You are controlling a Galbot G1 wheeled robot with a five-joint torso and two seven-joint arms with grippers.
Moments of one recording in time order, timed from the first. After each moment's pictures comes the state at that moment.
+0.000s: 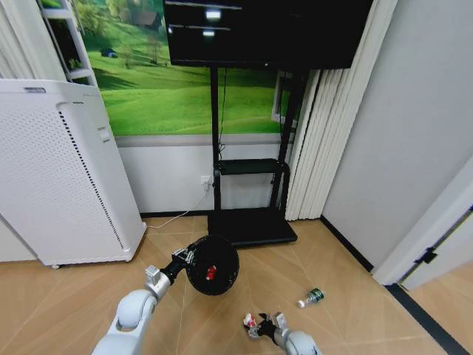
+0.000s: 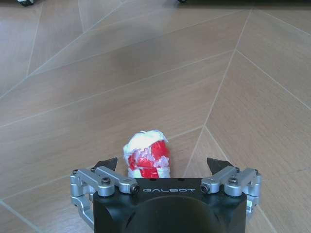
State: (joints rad) left arm 1.21 -1.28 -0.51 -1.81 -0.25 0.11 0.44; right arm -1.13 1.28 0.20 1.08 0.15 -0.16 -0.39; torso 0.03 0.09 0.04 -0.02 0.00
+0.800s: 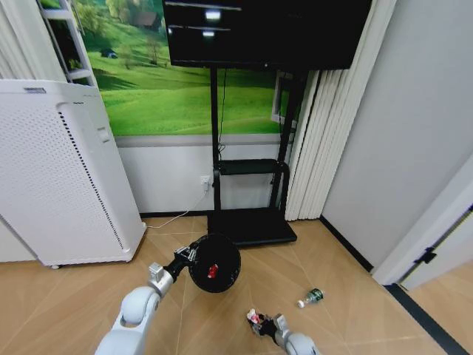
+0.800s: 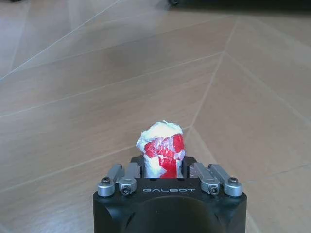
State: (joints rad) left arm 1.18 -1.29 -0.50 -1.79 -0.25 0.12 0.44; right arm -1.12 1.29 0.22 1.05 0.12 -0.10 -0.35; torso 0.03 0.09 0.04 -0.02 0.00
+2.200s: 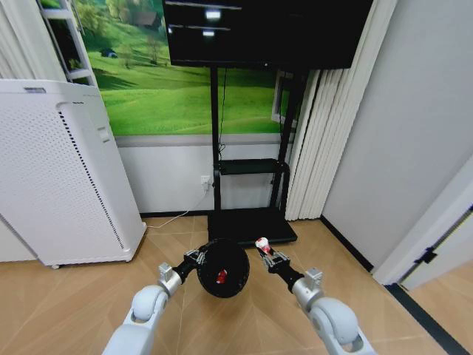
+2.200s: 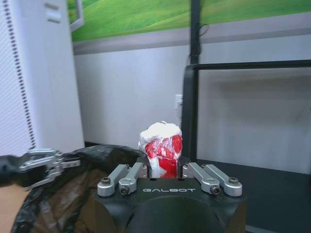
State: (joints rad) left arm 1.13 -1.29 -0.38 -1.71 -0.27 0.11 0.46; right arm -1.31 1.20 0.38 2.09 0.31 -0.38 -0.21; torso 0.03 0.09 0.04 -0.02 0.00
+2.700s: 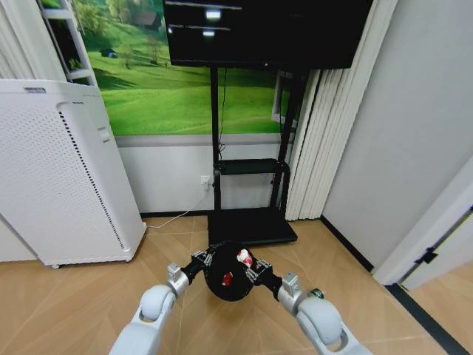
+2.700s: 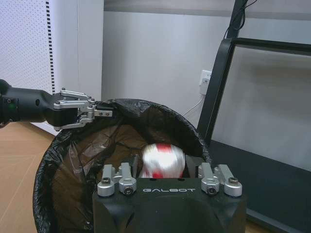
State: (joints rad) left arm 1.13 -1.29 -0.35 -1.73 -0.25 0.12 0.45; right arm -1.30 1.14 0.26 2.06 0.16 -0.40 -0.22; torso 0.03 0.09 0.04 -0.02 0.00
